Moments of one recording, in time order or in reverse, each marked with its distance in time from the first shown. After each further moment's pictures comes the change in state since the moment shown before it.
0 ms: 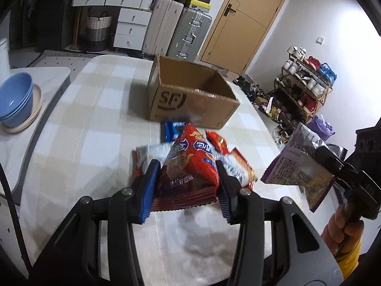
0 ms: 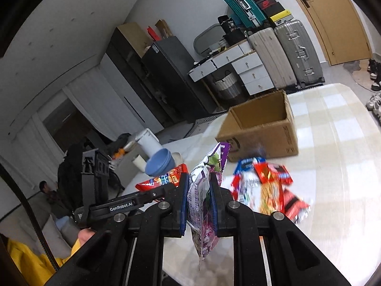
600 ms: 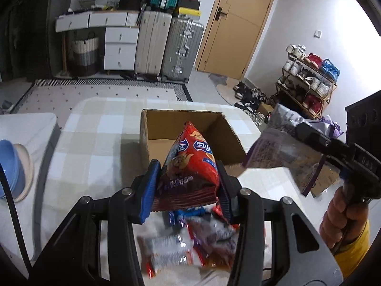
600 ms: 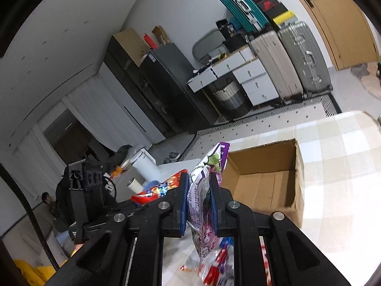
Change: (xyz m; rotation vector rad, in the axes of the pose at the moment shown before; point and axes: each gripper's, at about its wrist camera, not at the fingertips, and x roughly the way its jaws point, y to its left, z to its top) left arm 0.069 -0.021 0.160 0.101 -0.029 0.034; right arm 0.094 -0.055 0.139 0.035 -0.015 0.026
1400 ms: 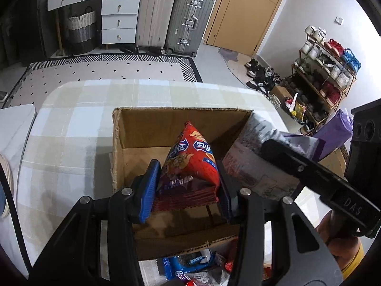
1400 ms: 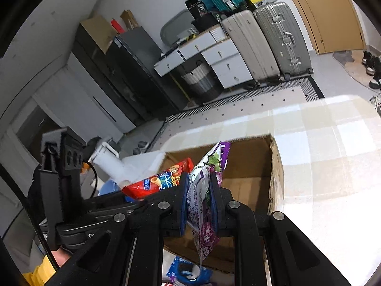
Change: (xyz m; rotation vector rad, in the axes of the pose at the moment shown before) left arm 0.199 0.001 0.059 -0.008 0.176 0.060; right arm 0.109 -0.082 0.017 0.025 0.104 -0.179
